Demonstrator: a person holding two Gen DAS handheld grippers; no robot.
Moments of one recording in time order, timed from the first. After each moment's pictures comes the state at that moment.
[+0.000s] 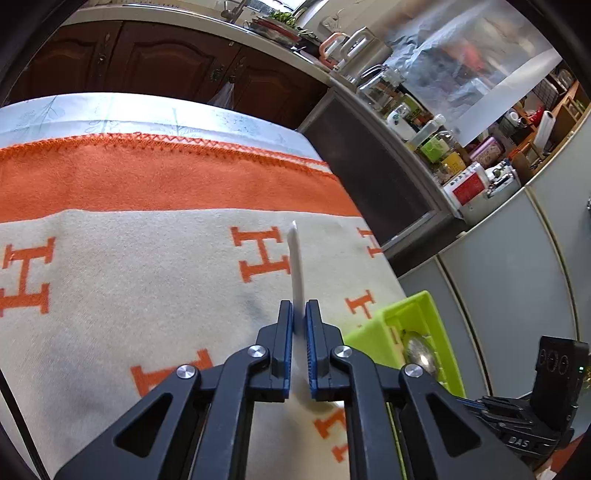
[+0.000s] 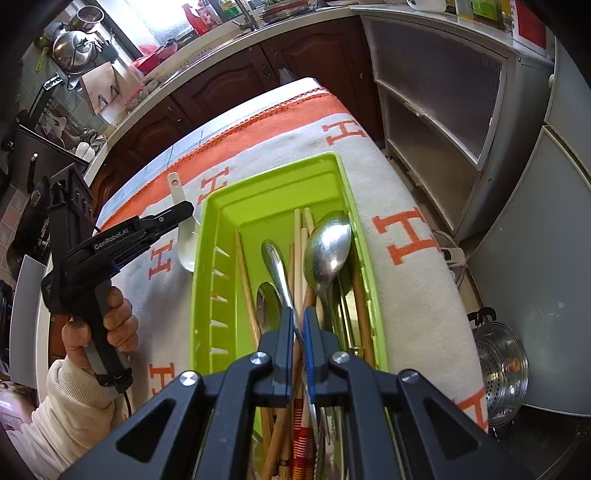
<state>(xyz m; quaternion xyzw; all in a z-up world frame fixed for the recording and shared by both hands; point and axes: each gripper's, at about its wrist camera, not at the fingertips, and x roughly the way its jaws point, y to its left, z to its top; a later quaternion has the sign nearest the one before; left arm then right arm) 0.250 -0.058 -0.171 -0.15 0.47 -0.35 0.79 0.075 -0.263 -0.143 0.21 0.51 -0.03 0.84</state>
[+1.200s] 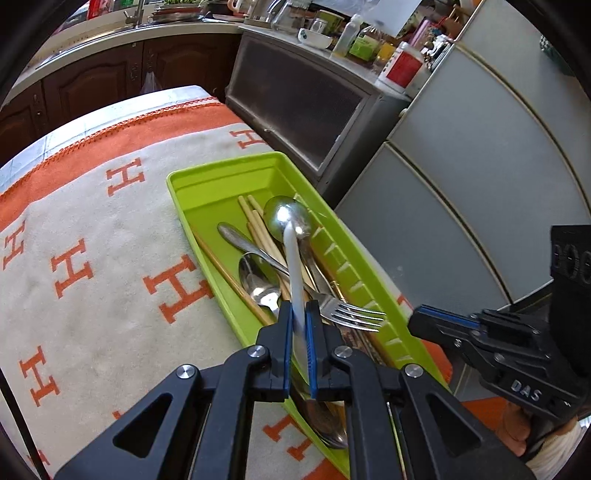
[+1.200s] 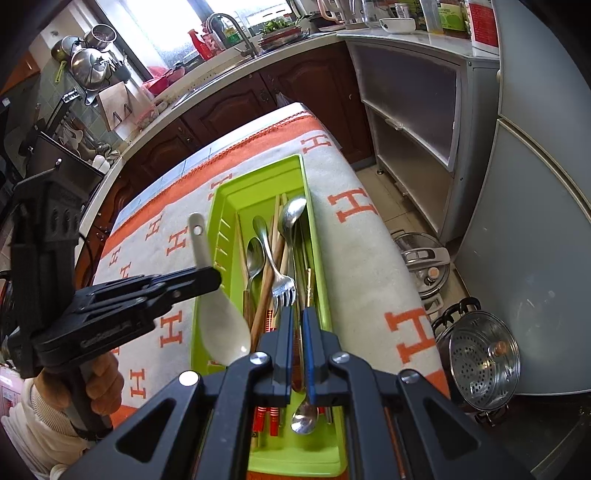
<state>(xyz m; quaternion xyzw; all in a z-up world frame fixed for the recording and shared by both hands) 0.093 -0.146 -0.123 0.05 0.51 -0.39 0.76 -0.021 -0.278 -0.113 0.21 0.46 -0.03 0.86</state>
